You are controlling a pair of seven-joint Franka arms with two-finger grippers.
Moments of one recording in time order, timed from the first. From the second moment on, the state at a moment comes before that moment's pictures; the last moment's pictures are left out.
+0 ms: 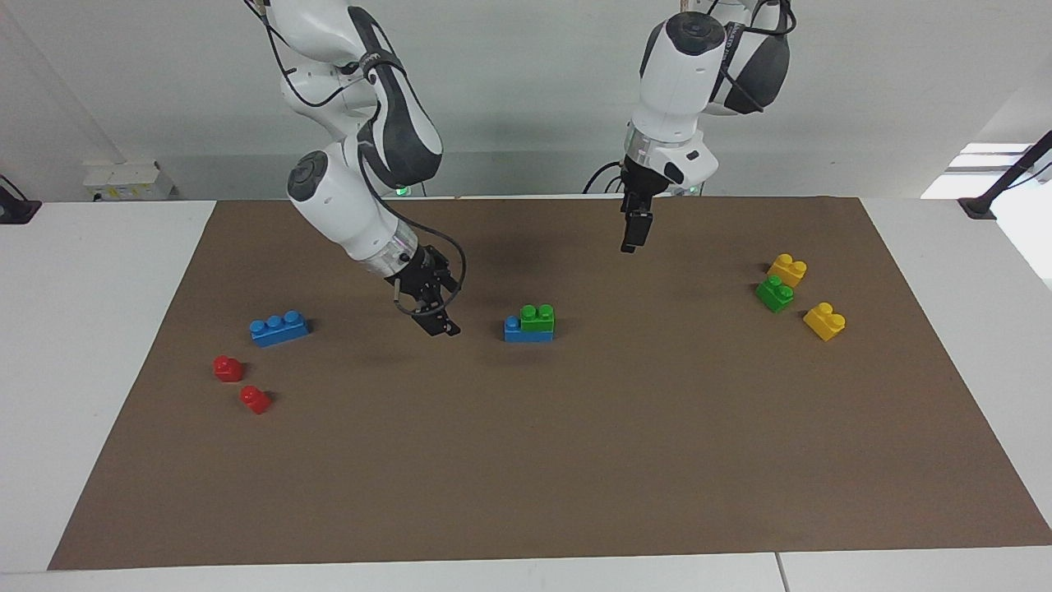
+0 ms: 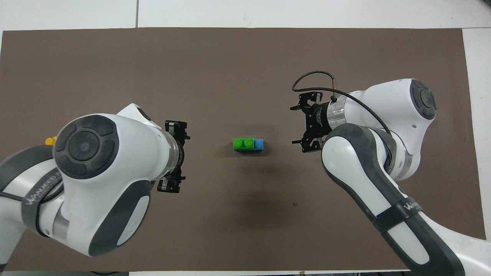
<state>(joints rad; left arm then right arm) -0.43 -0.10 -0.12 -1.96 -0.07 1.92 -1.92 0.28 0.16 0.04 -1.99 0.57 2.26 1.52</state>
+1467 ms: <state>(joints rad) -0.54 0.18 -0.12 -1.90 -0.07 2.14 -2.29 0.46 0.27 0.05 -2.07 0.65 2.50 1.56</state>
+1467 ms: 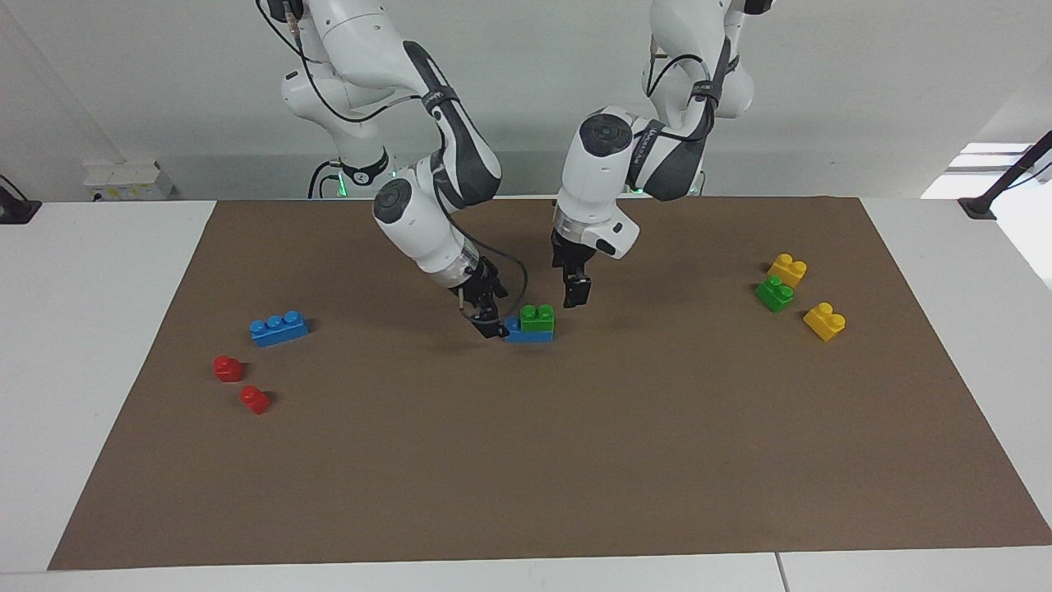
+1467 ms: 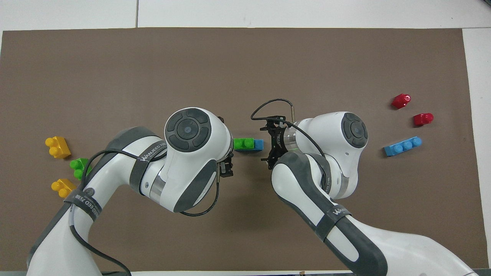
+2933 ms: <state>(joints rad) -0.57 0.32 -0.12 -1.87 -0.07 2.25 -2.35 0.49 0.34 0.05 -2.09 0.65 2.61 1.56</state>
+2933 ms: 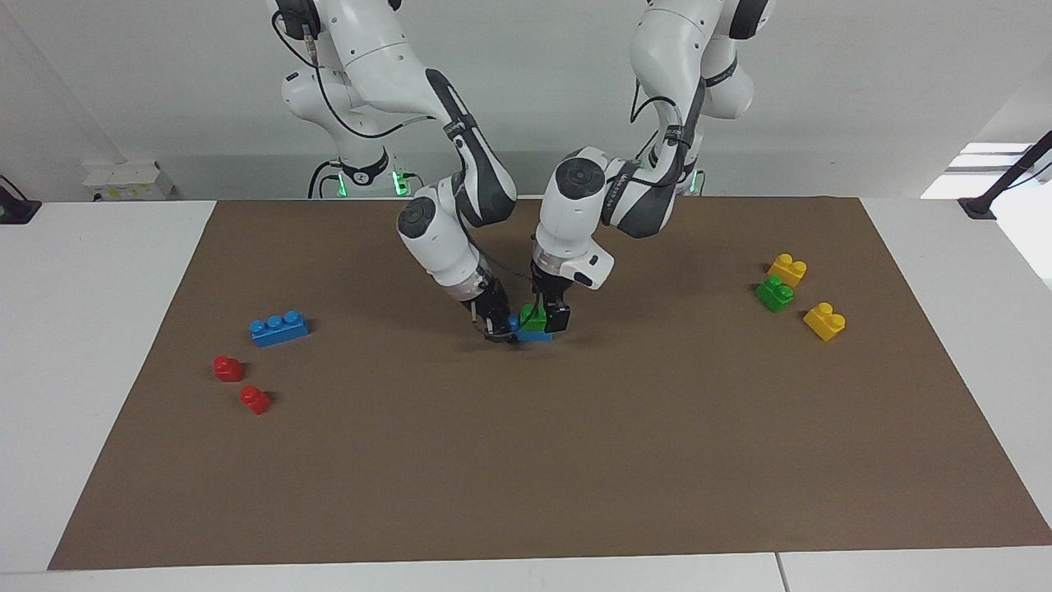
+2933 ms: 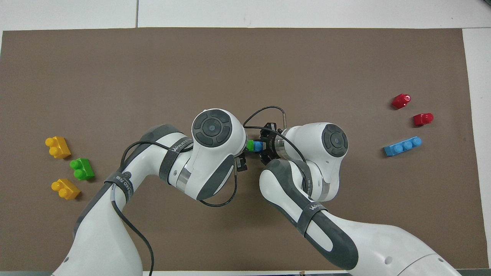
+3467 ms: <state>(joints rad) -0.57 0.33 -0.12 -1.87 -0.07 2.26 -2.35 0.49 0.34 0.05 -2.10 0.65 2.64 1.53</state>
